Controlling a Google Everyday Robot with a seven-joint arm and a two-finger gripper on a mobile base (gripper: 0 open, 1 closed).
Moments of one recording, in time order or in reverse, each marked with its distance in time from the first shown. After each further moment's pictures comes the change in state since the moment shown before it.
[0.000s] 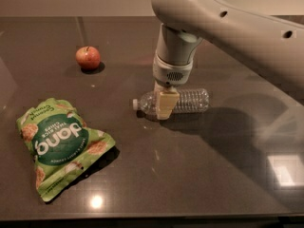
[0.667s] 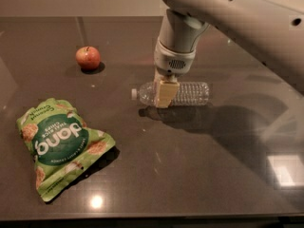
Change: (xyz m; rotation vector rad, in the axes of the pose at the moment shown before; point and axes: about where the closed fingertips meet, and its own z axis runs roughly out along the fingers) arm -0.005 -0.009 -0.024 -0.002 -0.050 0.006
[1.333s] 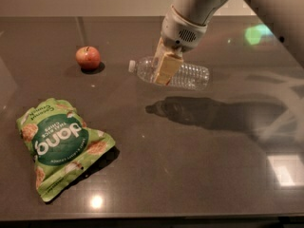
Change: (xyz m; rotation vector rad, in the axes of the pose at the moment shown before) arm -0.014 -0.022 -0.053 0.016 -0.183 0.038
